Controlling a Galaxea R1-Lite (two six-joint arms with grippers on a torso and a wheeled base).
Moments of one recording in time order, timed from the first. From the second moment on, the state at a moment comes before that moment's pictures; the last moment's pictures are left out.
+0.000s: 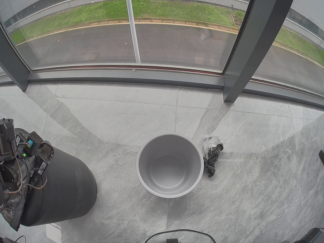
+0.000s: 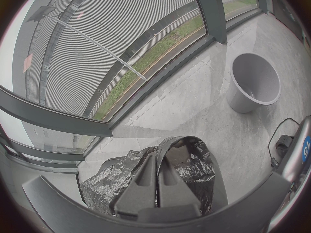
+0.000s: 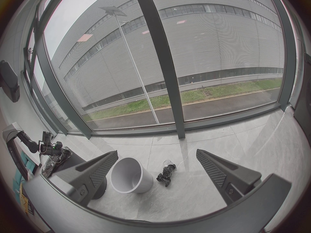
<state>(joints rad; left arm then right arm) -0.12 1.29 -0.49 -0.42 0.36 0.72 0.10 0.50 -0.34 -0.18 0.08 0.24</state>
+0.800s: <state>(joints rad) -0.36 1.35 -1.17 -0.28 0.36 -0.33 0.28 0.88 -0.76 -0.21 0.06 0.22</state>
